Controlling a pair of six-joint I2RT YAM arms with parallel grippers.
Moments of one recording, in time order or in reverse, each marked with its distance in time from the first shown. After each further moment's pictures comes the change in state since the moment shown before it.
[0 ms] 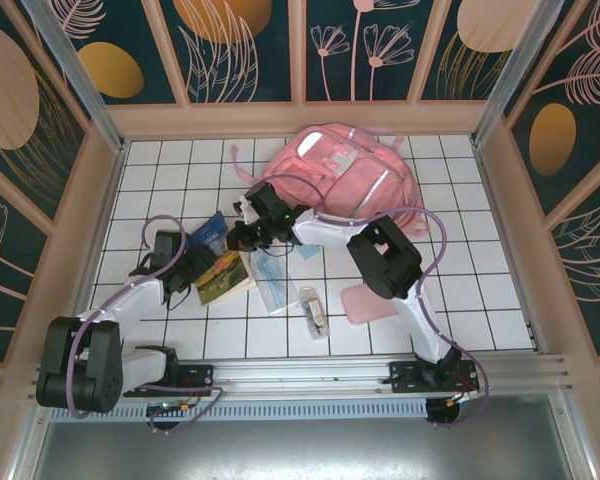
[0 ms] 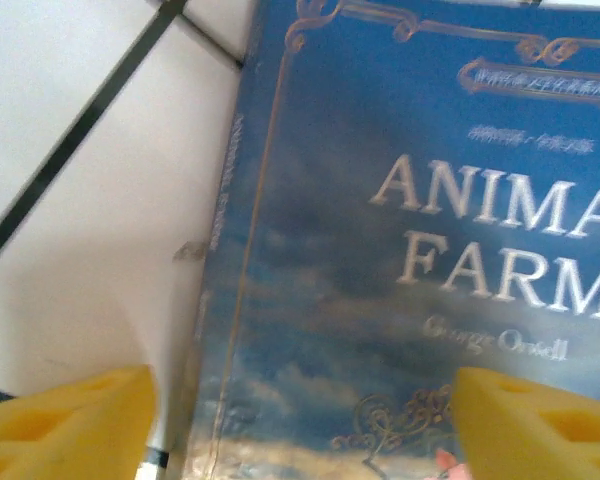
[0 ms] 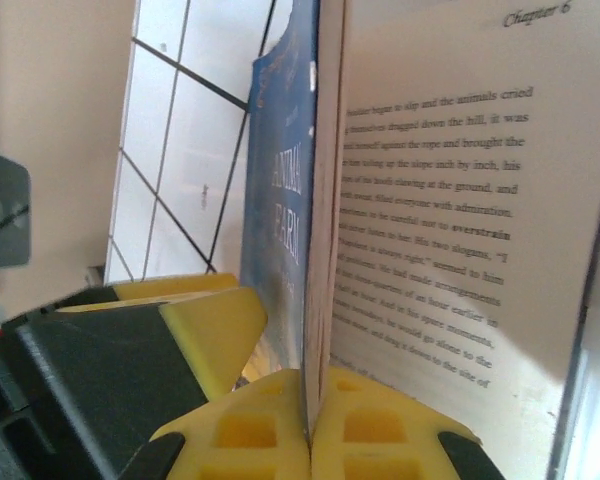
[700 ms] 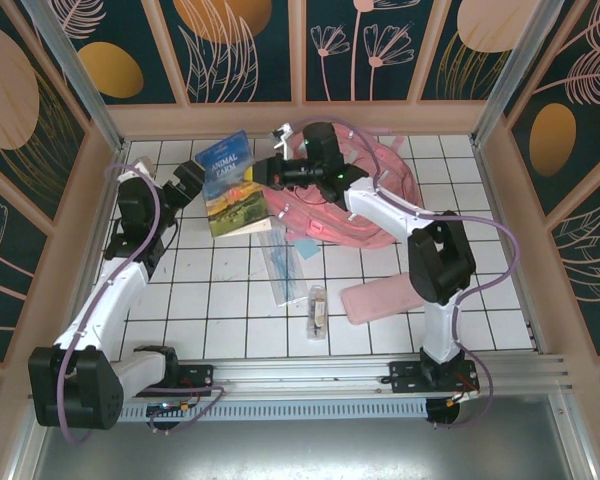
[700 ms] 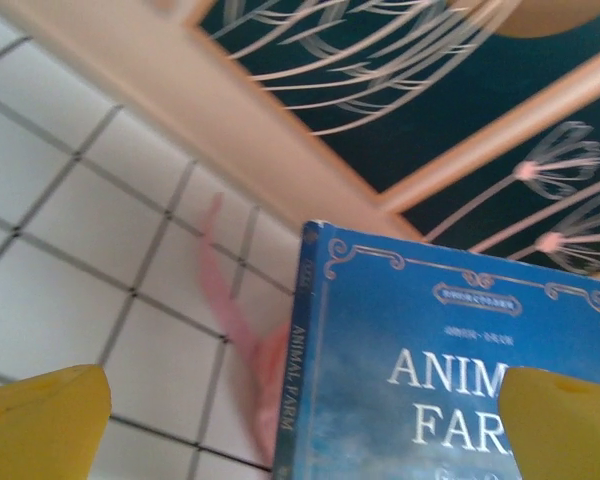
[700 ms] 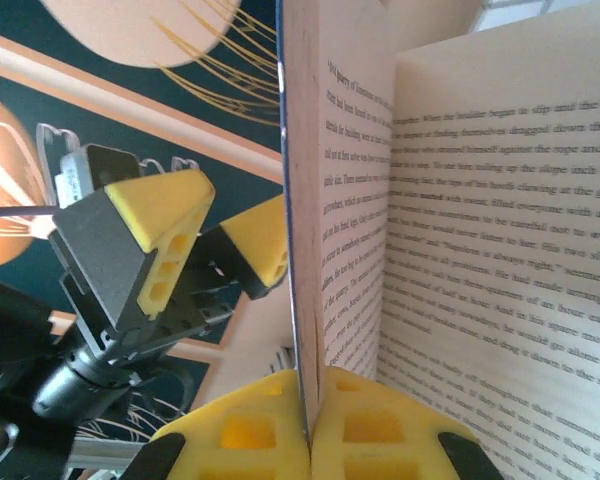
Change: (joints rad) left arm 0.049 -0.086 0.314 0.299 0.117 0.016; right arm -0.227 -0.301 -0.043 0.235 -0.243 0.124
